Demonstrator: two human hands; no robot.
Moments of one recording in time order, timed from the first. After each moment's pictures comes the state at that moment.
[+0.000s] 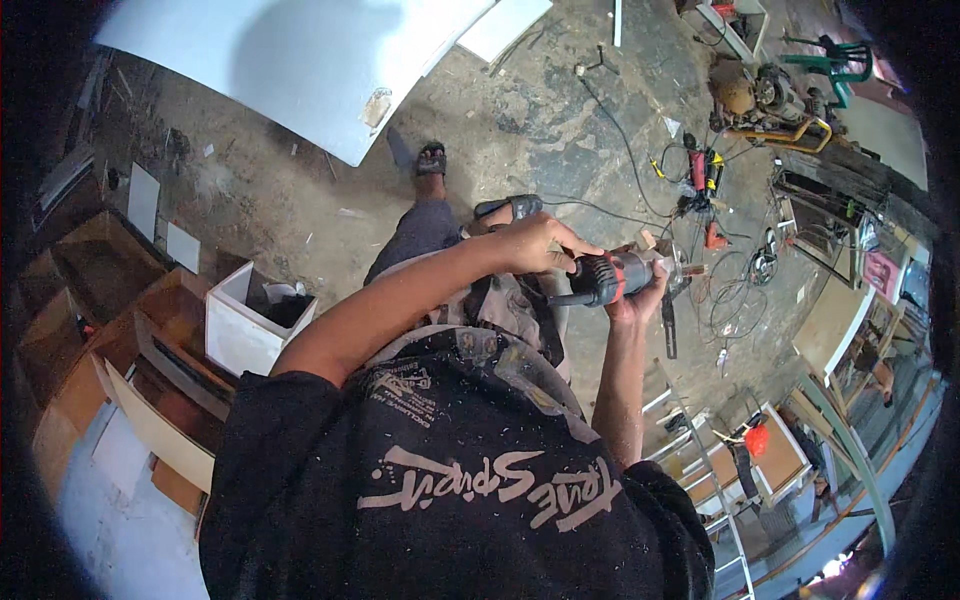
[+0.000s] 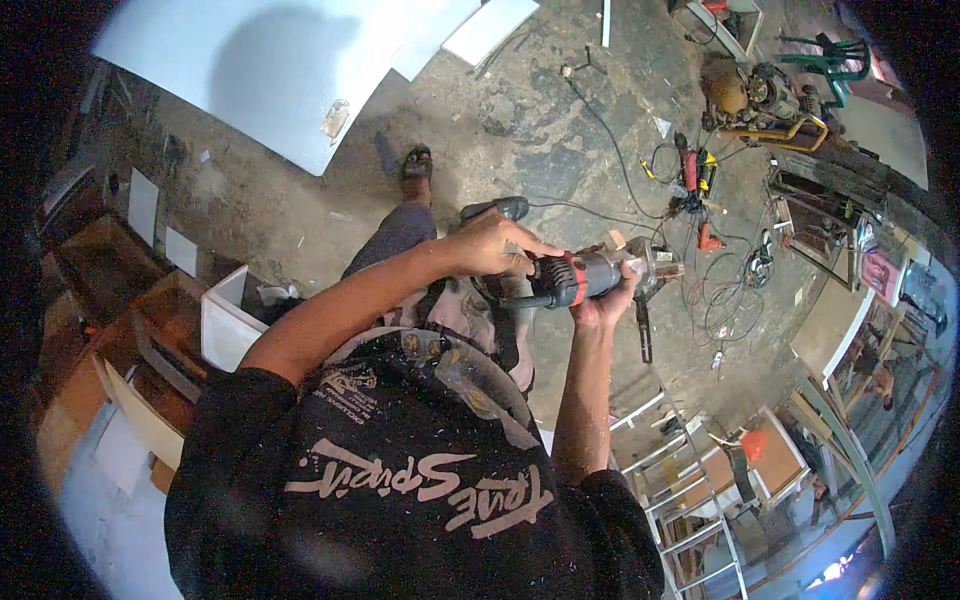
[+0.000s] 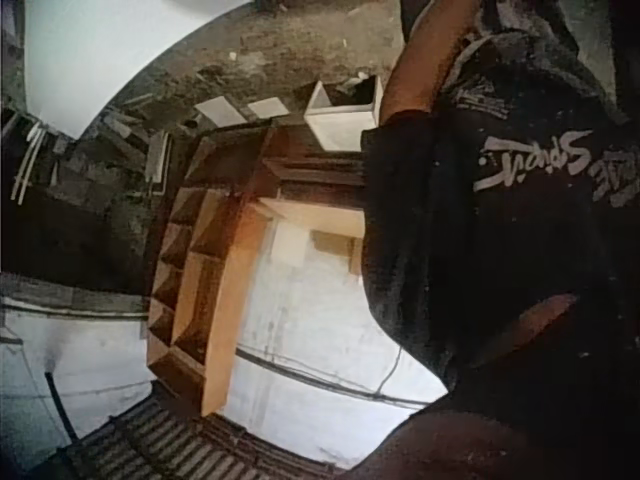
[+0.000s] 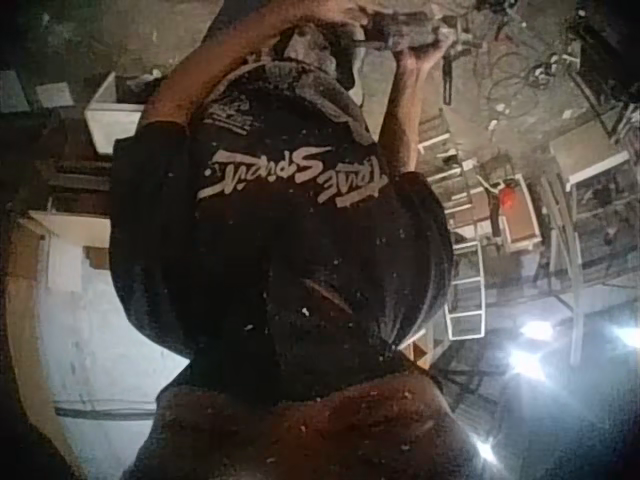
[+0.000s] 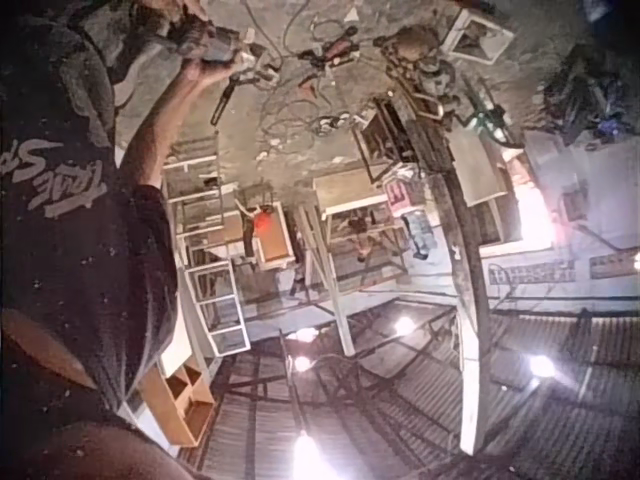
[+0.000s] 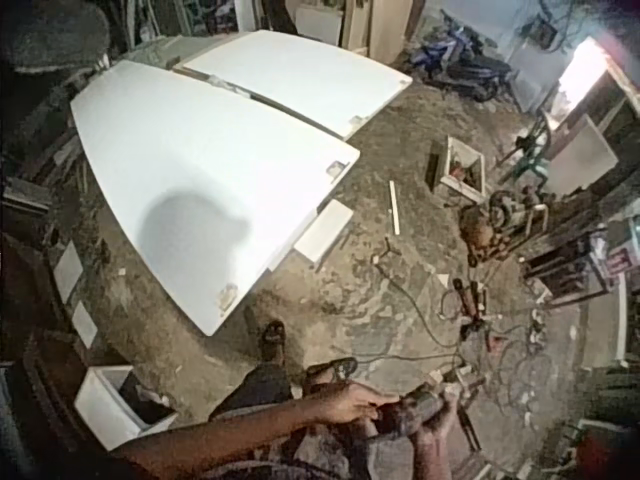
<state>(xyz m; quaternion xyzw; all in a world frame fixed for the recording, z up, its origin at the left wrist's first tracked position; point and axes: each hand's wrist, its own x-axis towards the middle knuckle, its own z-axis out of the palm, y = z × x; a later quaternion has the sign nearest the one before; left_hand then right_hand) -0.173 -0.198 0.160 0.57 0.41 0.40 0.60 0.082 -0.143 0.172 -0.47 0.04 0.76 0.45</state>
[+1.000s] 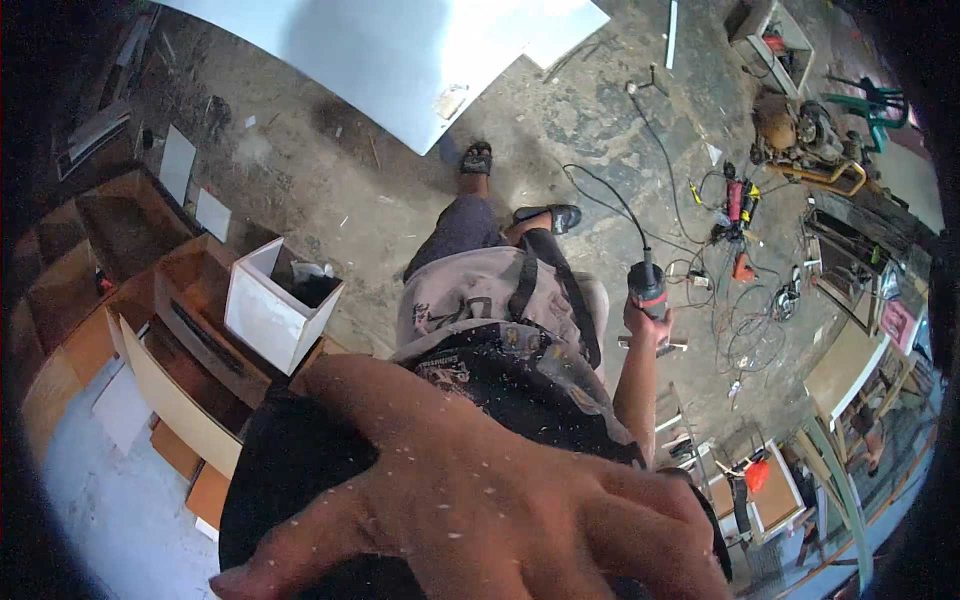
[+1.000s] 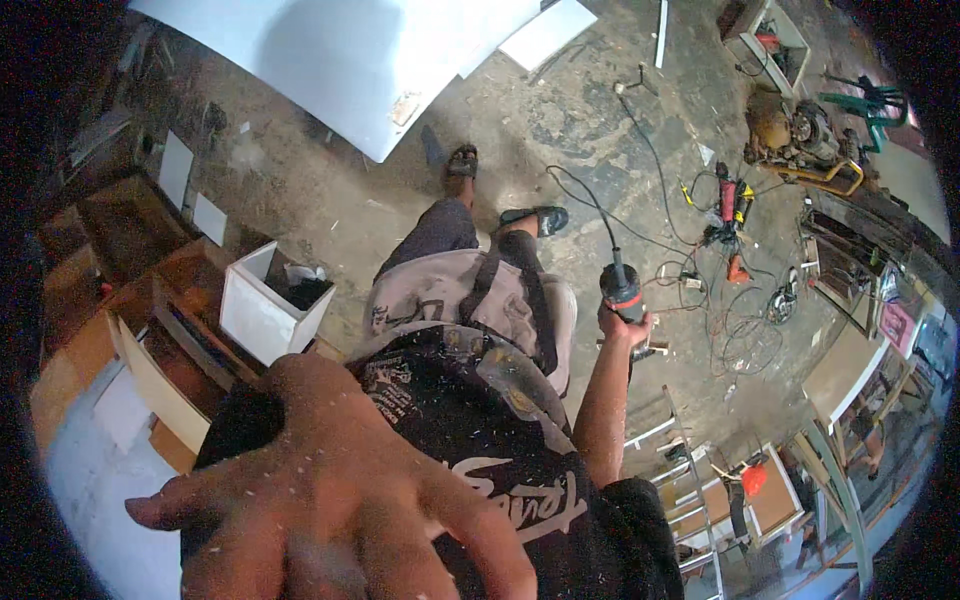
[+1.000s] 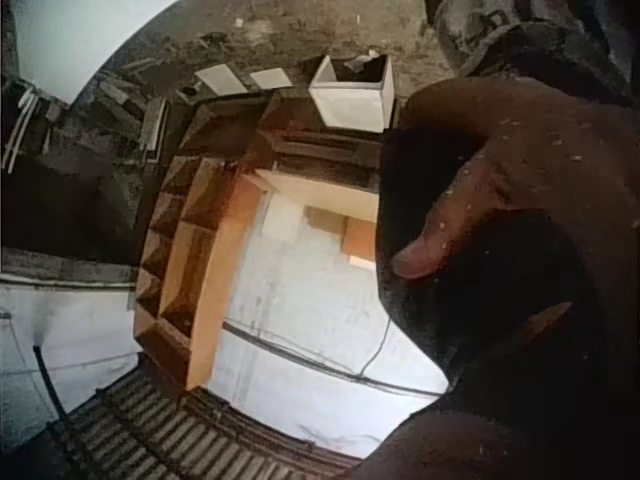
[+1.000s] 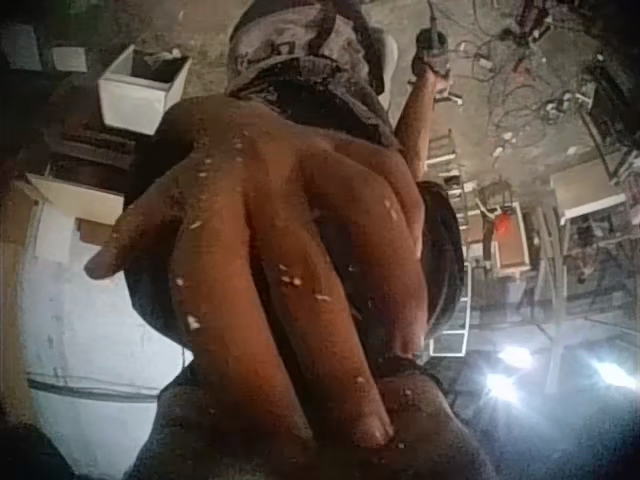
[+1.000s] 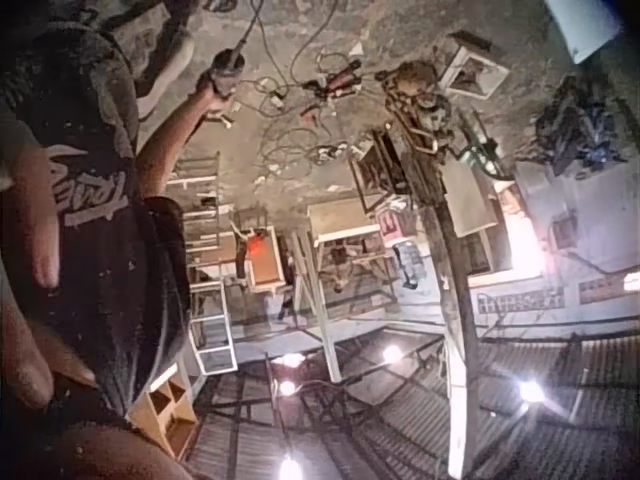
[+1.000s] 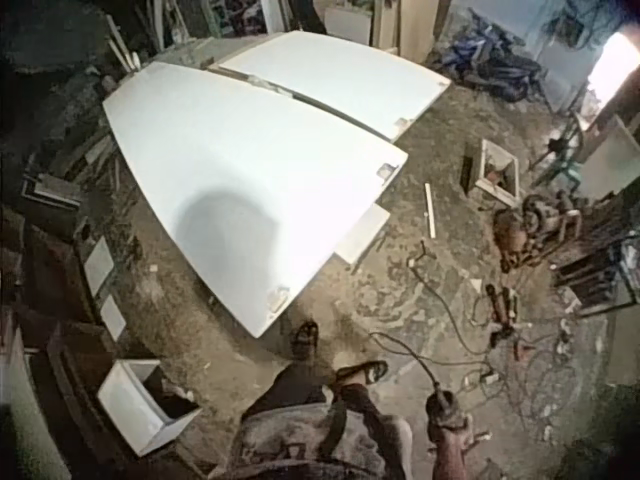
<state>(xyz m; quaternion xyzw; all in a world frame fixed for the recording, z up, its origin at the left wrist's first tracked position) -0.239 -0.251 0.475 0.36 -0.07 0.76 0.53 0.131 -0.163 0.070 -0.61 0.36 0.52 0.48</state>
